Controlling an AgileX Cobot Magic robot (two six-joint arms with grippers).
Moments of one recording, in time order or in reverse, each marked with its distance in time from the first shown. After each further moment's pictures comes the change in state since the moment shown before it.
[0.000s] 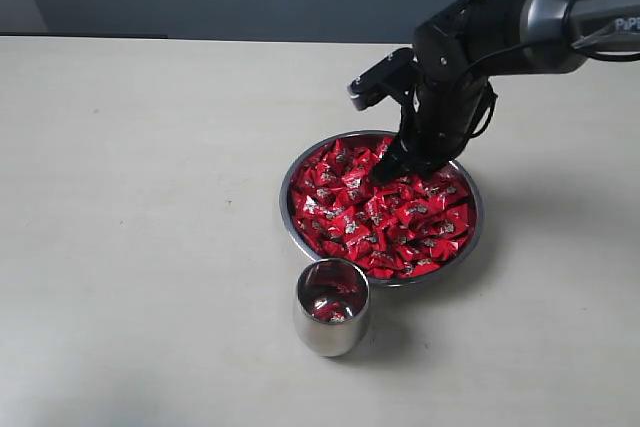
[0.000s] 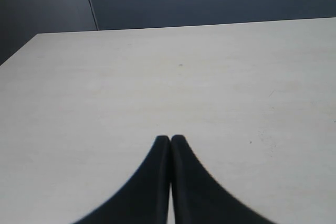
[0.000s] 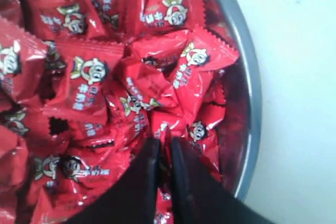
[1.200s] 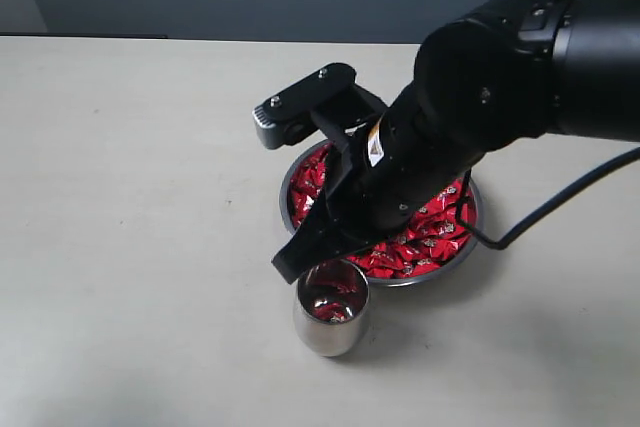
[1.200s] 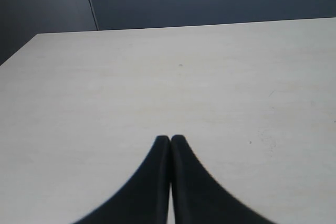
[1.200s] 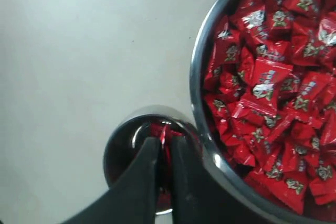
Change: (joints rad) left arm 0.000 0.000 0.000 0.000 0.000 0.000; right arm 0.337 -0.420 0.265 0.368 -0.030 -0.026
